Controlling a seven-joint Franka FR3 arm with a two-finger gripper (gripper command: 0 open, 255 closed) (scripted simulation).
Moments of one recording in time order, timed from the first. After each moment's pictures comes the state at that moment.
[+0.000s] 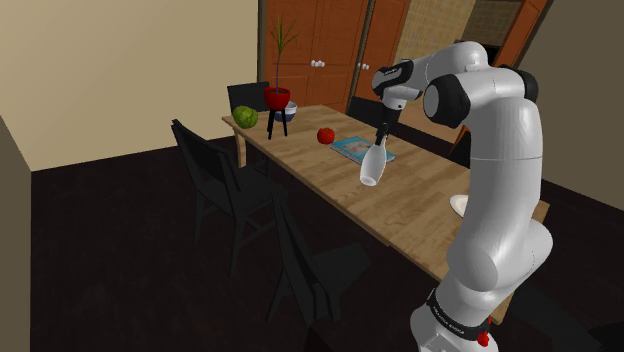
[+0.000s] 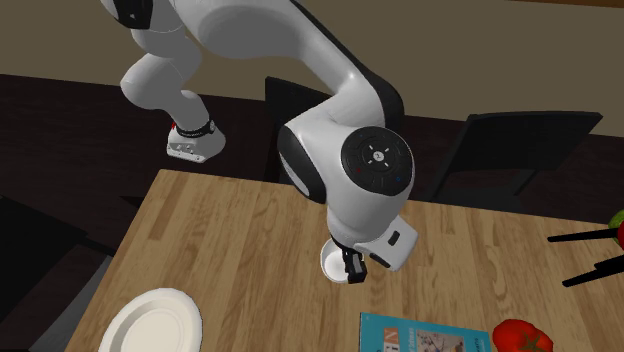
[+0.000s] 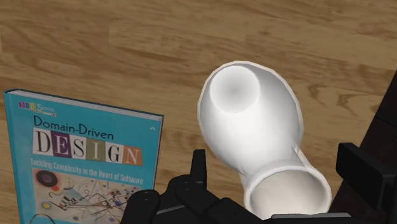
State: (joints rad) arm -0.32 0.46 -0.49 -1.52 0.25 1.94 -1.04
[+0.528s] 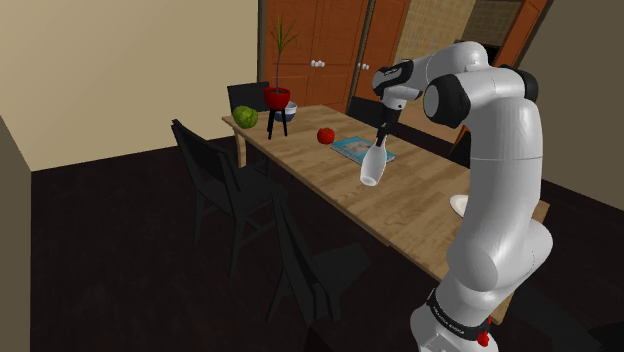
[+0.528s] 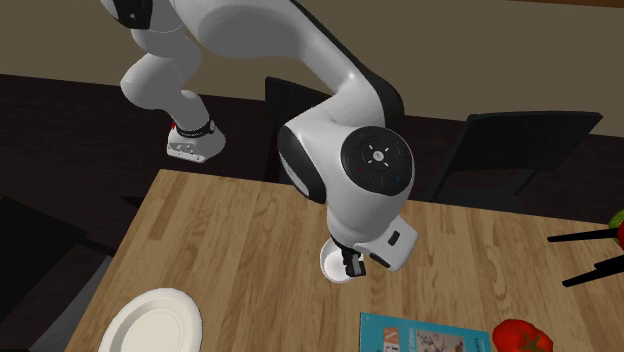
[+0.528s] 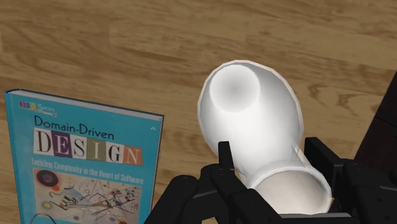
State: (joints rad) arm -0.32 0.46 -0.49 -1.52 0.25 1.94 -1.04
